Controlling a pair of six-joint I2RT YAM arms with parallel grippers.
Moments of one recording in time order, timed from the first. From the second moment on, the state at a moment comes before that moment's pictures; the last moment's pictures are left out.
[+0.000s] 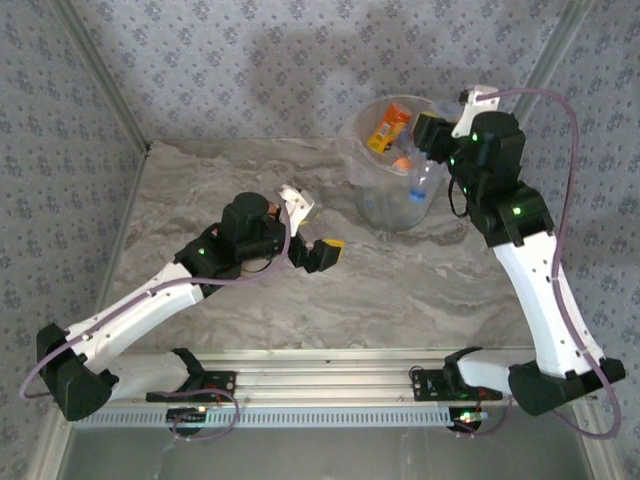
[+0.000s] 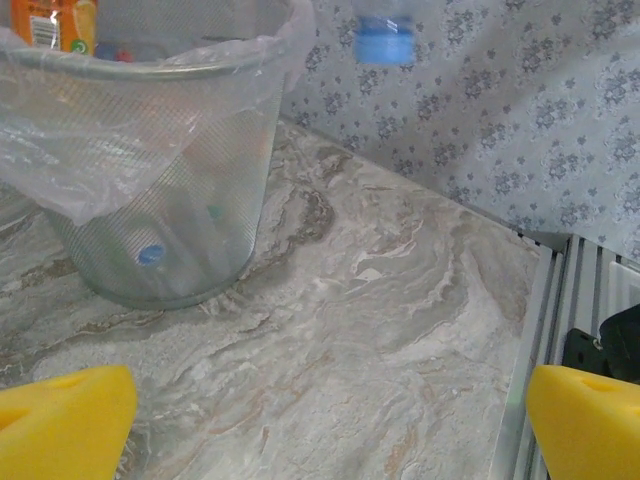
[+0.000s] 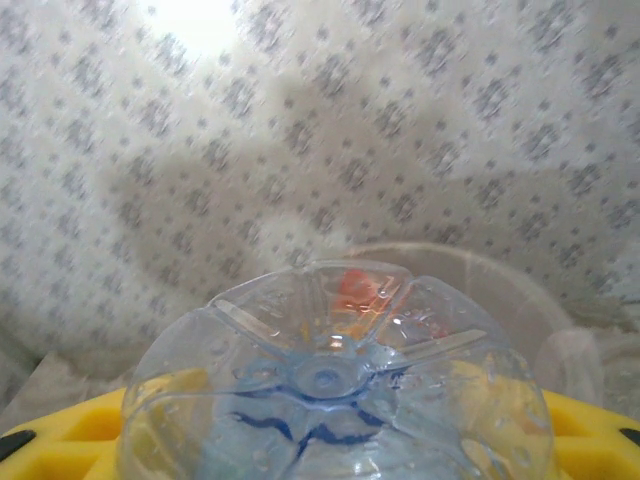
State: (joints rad) left arm -0.84 1.16 1.07 -0.24 0.27 -0.10; right arm 0.32 1.25 1.65 -0.55 0.21 0.27
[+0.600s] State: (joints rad) left arm -0.85 1.12 1.06 -0.25 0.14 -0.02; right arm 0.20 1.79 2.04 -0.40 0.16 0.42
